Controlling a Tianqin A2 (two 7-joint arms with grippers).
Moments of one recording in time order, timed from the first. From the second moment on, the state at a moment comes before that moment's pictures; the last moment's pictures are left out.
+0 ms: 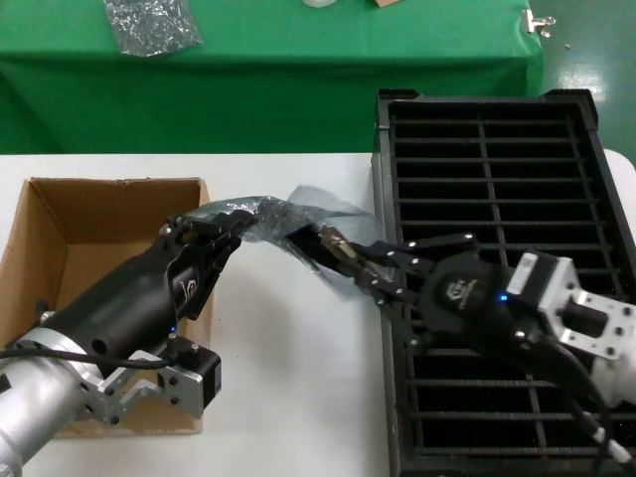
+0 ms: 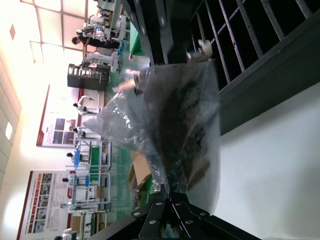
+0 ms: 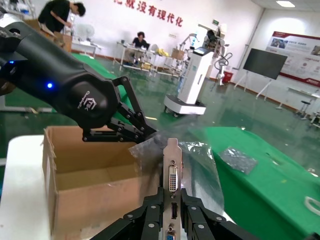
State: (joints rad) left arm -0.22 -0.55 1.73 -1.95 -0.88 0.50 0.32; right arm 0.44 0.67 -1.92 1.82 1.48 -0.66 0.39
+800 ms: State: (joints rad) left arm -0.22 -0.55 1.73 -1.95 -0.88 0.50 0.32; right arm 0.34 1.21 -1.52 2.06 1.69 -0.90 0.53
